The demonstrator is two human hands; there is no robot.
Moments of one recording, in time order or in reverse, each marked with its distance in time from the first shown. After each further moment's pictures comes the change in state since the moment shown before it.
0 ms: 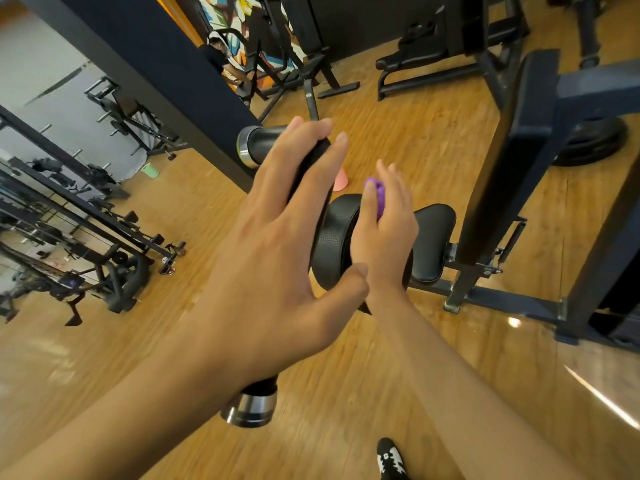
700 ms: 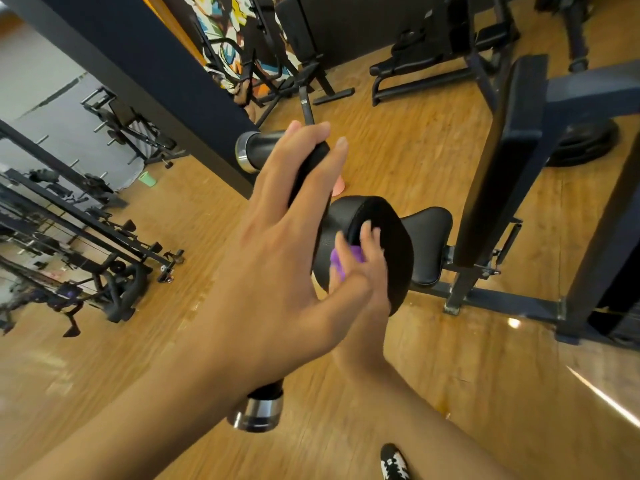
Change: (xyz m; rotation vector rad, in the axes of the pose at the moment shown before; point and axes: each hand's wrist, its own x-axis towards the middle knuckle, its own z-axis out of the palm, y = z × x) left_hand 0.006 0.004 0.004 -0.040 0.025 -0.001; right_hand -0.086 0.014 -0.013 -0.034 -0.097 -0.209
